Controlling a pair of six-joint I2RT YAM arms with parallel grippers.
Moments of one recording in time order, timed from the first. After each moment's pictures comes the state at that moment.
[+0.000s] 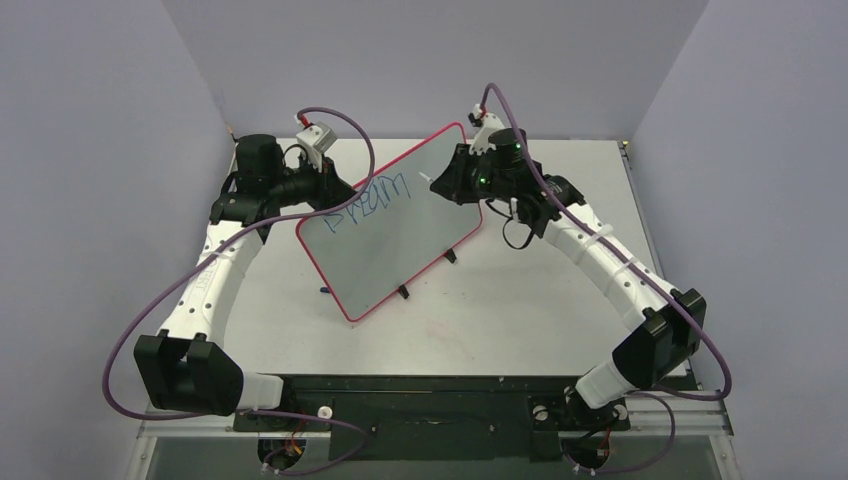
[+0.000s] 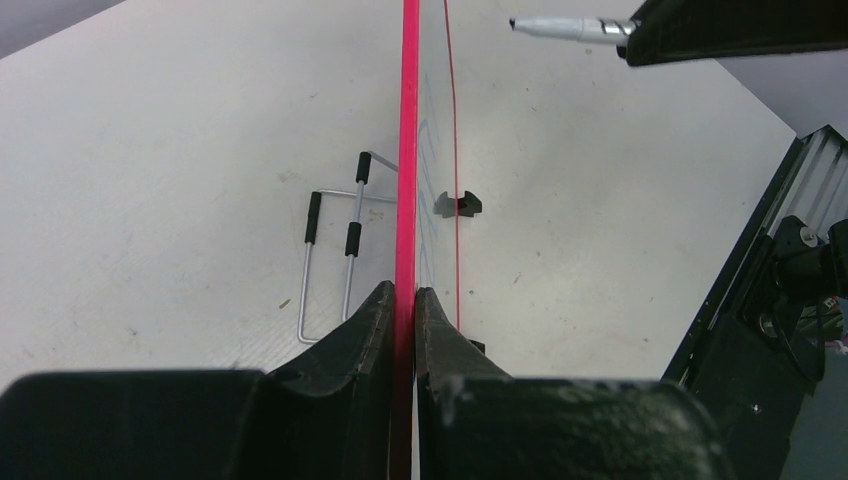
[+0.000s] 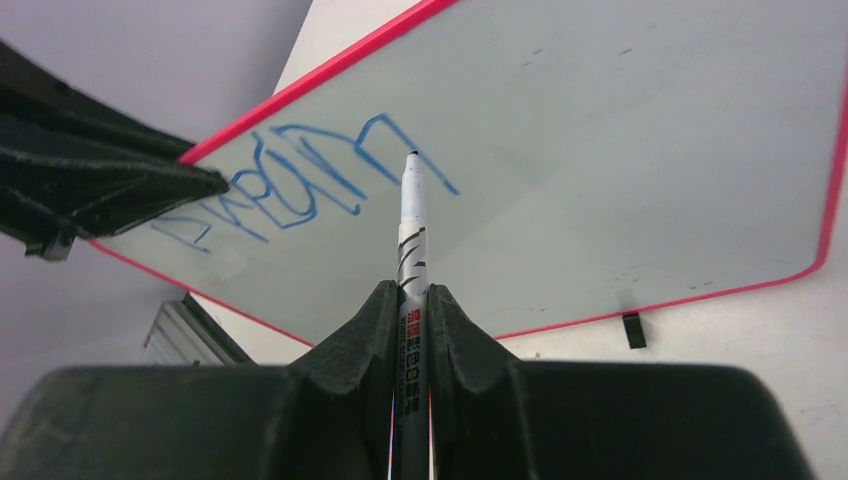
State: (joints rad) left arm -0.12 1.36 1.31 -0.44 0.76 0.06; right arm 0.54 1.53 1.53 -0.44 -0.24 0.50
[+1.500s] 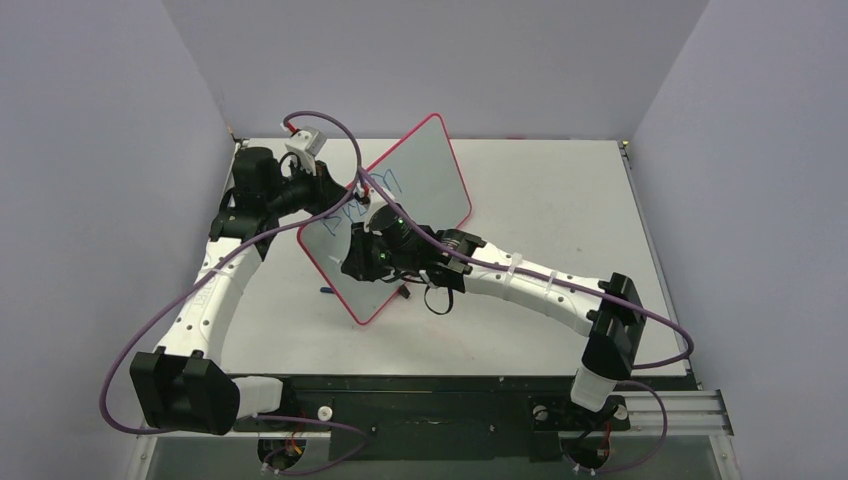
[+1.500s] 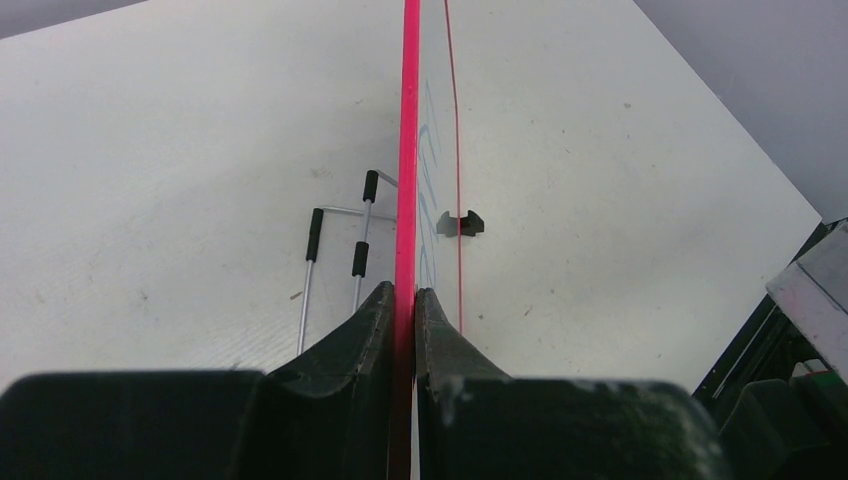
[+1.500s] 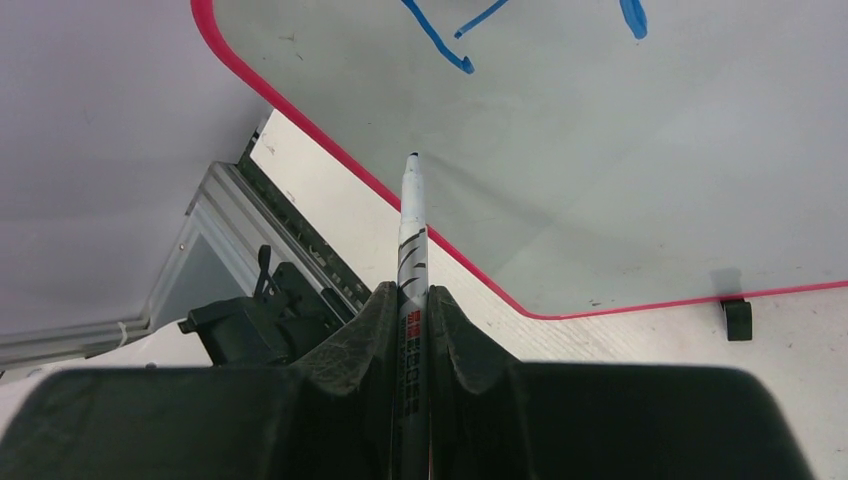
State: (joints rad) left arm -0.12 1.27 1.18 -0.30 0.62 -0.09; right arm 1.09 1.72 1.56 -0.40 0.00 0.65
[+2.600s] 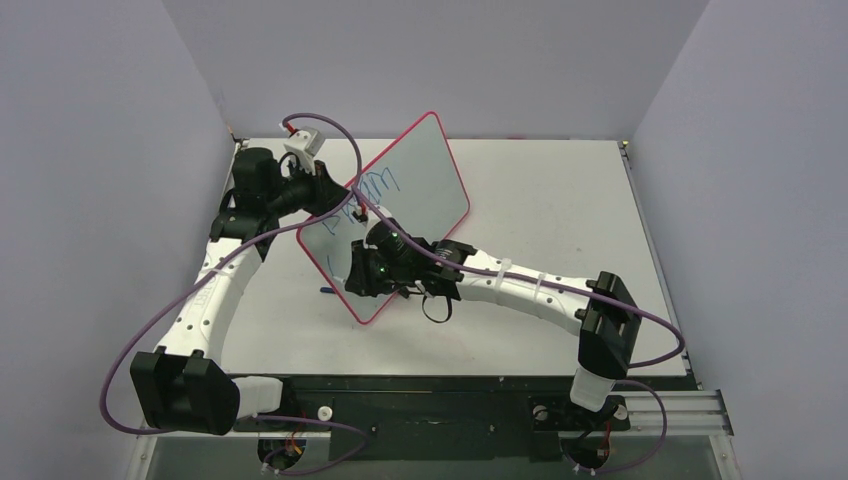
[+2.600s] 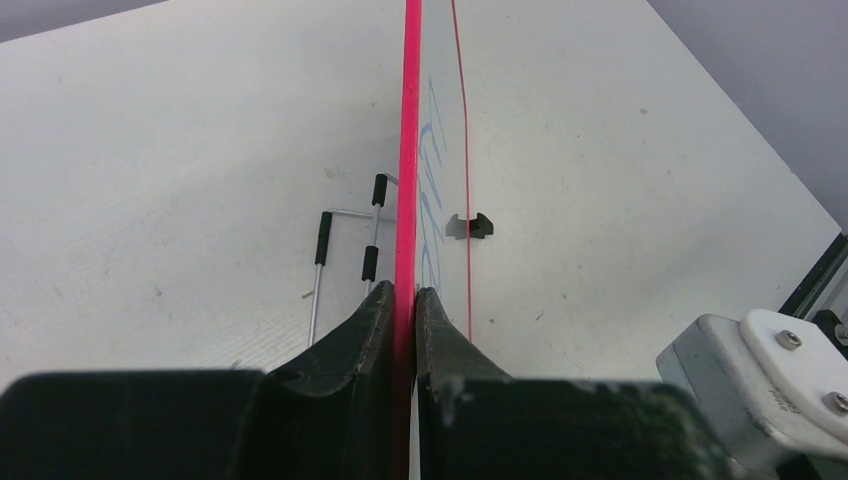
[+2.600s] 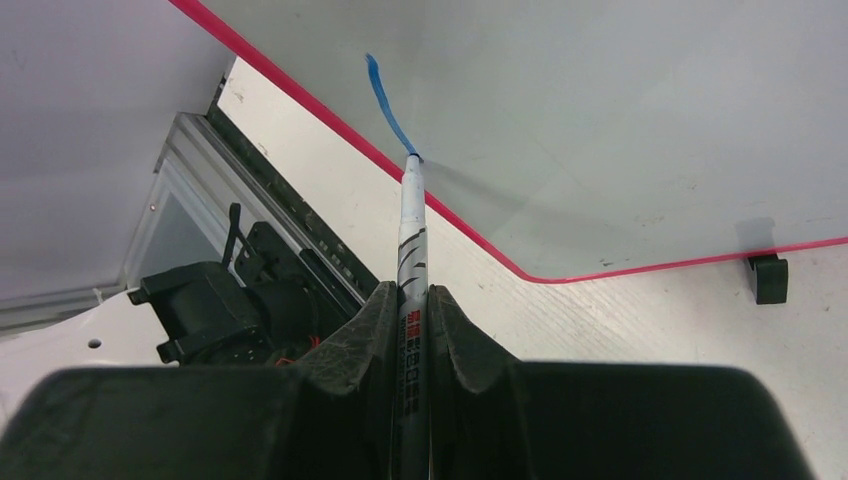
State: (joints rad) left arm -0.12 1.27 1.18 -0.29 0.59 -0.09; right arm 1.09 1.74 1.47 -0.37 -0.04 0.67
